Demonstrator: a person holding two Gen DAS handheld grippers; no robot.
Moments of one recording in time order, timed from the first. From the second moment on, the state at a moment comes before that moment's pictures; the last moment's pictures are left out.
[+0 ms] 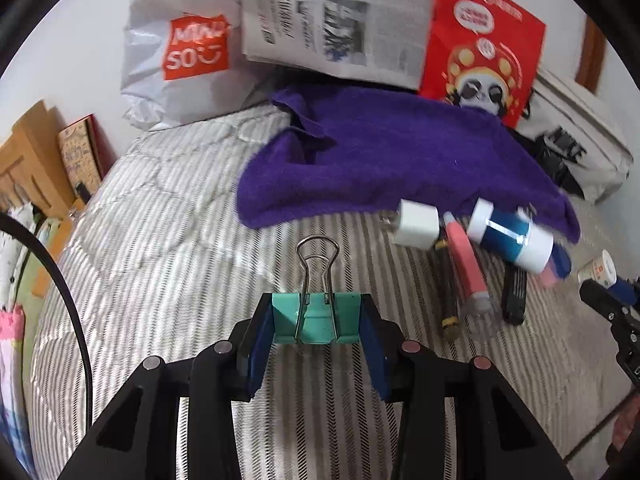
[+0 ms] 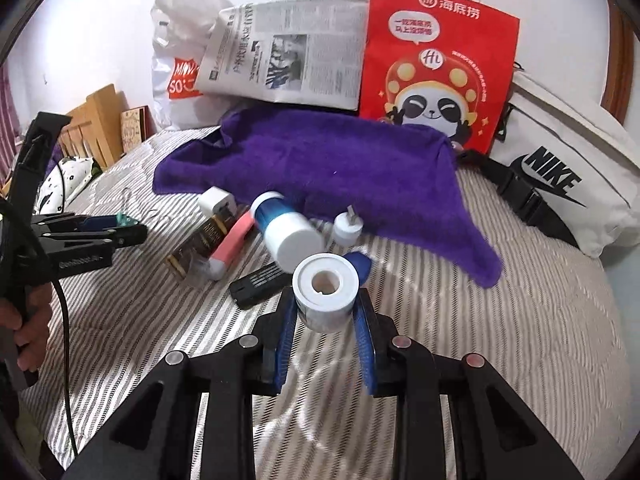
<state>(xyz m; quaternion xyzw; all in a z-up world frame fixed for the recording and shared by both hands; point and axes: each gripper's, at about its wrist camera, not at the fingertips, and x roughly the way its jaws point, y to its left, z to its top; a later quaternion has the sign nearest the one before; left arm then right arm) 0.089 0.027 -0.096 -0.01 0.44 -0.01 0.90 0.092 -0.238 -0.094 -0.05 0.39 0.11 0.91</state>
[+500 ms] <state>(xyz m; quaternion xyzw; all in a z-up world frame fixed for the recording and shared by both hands) 0.133 0.035 -0.027 -0.03 0.40 -0.01 0.92 0.152 -0.286 -0.052 0.00 0.36 0.11 0.92</state>
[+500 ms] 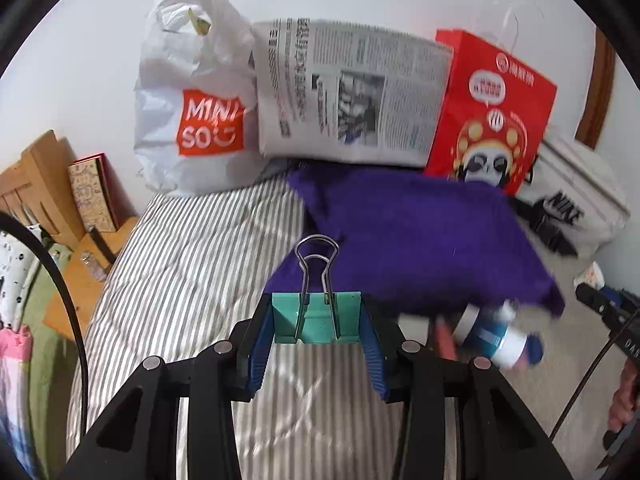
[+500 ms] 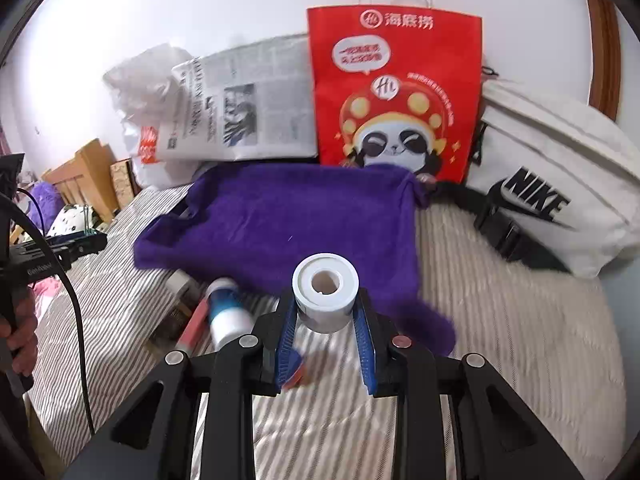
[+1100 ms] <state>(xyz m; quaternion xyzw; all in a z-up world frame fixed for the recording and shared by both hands) 0.218 0.013 -0.031 -0.02 0.40 -0.03 0.92 0.228 -0.269 -0.042 -0.03 0.36 0.11 0.93</state>
